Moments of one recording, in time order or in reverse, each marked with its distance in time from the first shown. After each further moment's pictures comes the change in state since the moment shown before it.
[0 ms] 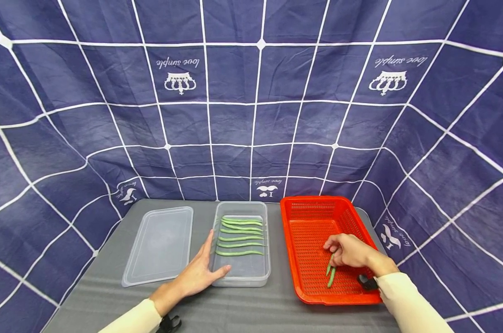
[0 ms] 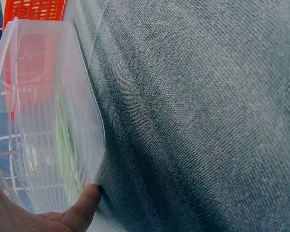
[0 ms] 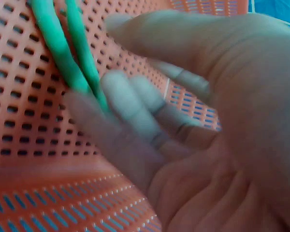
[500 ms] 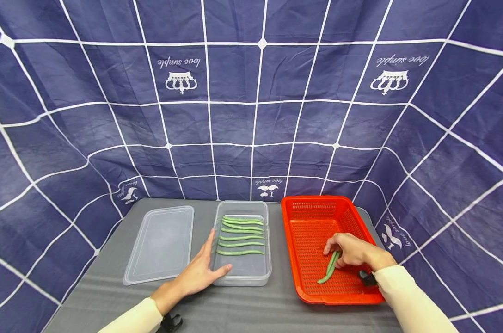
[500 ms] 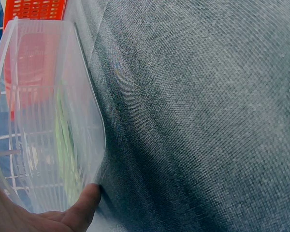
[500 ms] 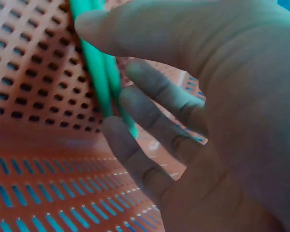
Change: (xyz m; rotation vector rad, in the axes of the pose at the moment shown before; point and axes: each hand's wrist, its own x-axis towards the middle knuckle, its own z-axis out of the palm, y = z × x) left_hand -0.001 0.002 0.000 -0.005 -0.002 -0.009; right_hand 0.005 0.008 -0.006 -0.147 -0.082 -0.104
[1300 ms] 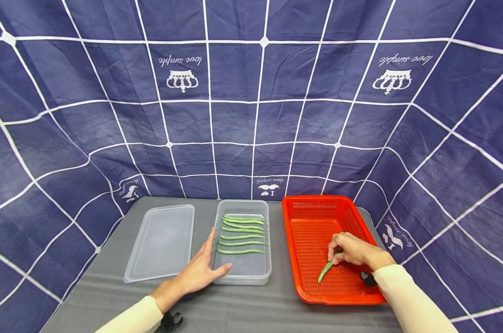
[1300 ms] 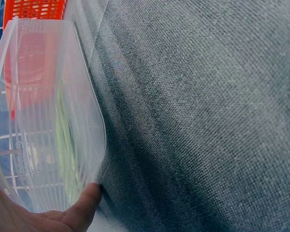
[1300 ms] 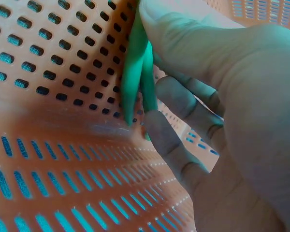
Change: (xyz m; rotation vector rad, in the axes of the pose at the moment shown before) left_hand 0.001 -0.002 0.000 0.012 0.007 0.008; right_hand 0.007 0.019 0.007 -0.092 0.042 -0.150
